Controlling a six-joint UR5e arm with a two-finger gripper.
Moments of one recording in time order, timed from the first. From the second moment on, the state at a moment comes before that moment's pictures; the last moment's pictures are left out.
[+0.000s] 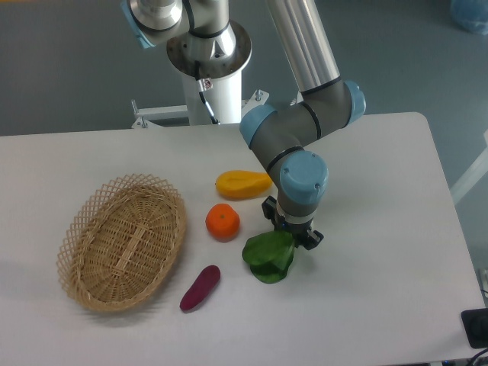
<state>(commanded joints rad) 2.49 -2.07 -1.72 -0.94 1.60 1.19</state>
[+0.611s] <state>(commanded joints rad) 2.52 -2.05 -1.58 -1.05 1.60 1.20</state>
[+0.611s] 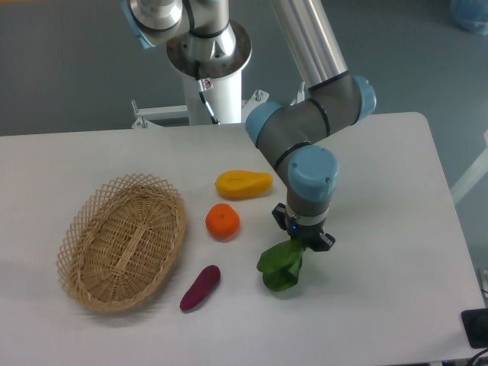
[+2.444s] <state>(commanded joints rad) 2.61 -2.17 -1.20 -1.24 1.60 1.32</state>
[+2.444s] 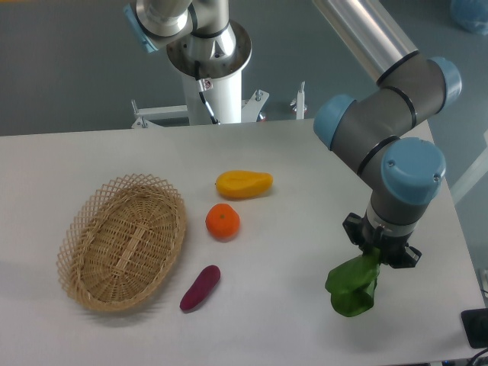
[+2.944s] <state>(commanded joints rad) 2.62 -2.18 -1.20 -1.24 1.60 1.33</state>
